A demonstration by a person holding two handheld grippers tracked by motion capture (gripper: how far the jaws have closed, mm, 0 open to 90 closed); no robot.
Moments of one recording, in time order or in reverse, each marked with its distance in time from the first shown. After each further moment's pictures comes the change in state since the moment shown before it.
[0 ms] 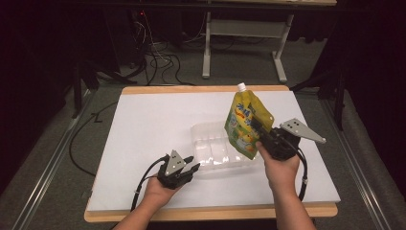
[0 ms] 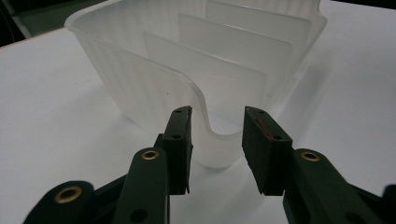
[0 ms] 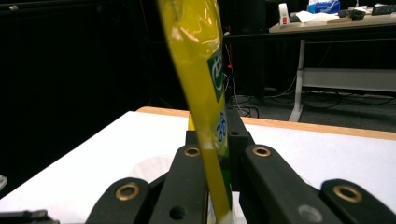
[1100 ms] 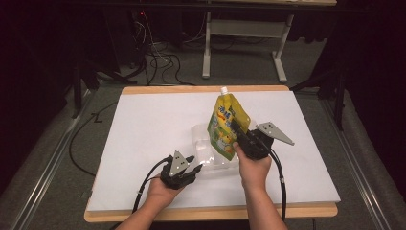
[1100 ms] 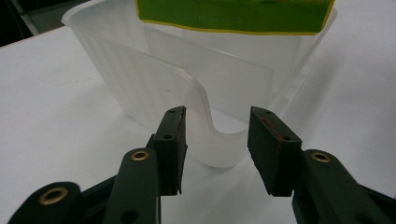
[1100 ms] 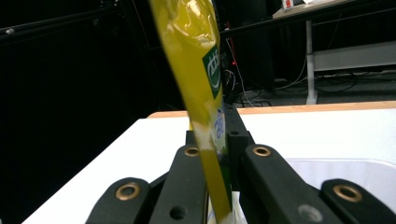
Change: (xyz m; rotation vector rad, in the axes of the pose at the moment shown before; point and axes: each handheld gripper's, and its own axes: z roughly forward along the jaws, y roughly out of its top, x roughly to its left) left arm -0.005 0.000 0.007 0.015 0.031 0.004; right arm 0.025 -0.034 0.044 -0.021 -0.005 0.134
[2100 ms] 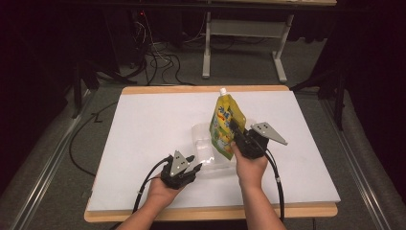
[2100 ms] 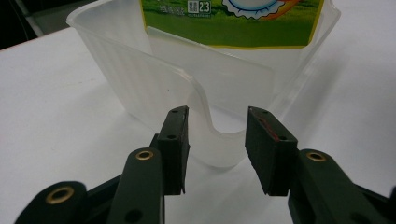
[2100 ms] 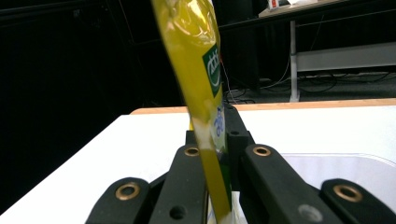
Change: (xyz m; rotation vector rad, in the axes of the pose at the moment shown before) left arm 0.000 0.000 0.001 -0.005 0.014 0.002; right arm 0.002 -0.009 0.012 0.004 -0.061 -0.035
